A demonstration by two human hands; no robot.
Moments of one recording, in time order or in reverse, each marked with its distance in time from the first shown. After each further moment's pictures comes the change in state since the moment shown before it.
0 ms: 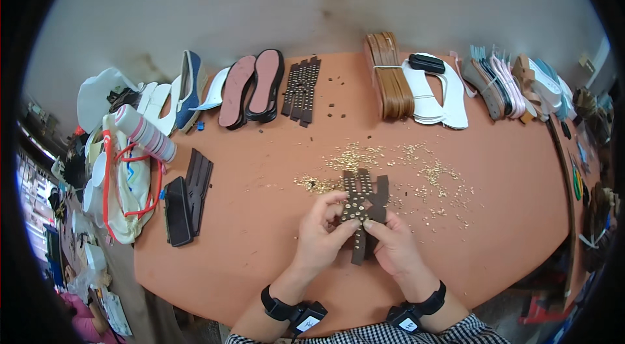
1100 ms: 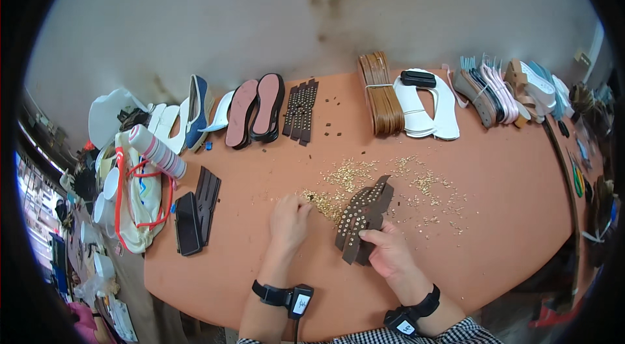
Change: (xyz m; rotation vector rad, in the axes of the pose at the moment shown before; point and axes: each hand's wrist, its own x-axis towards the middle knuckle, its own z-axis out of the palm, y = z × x) left_hand 0.034 -0.020 -0.061 1.189 0.197 0.317; right_hand -0.003 -0.008 -0.002 0.065 0.067 0.044
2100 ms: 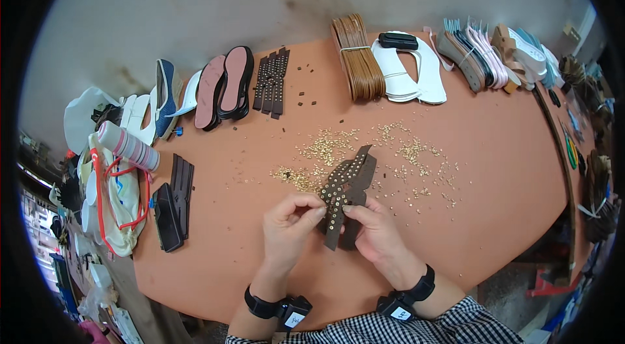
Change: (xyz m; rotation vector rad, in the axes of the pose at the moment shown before) left_hand -0.023 0.082 -0.022 -1.171 -0.133 -0.210; right_hand 0.002 0.007 -0.004 0.087 -0.045 0.000
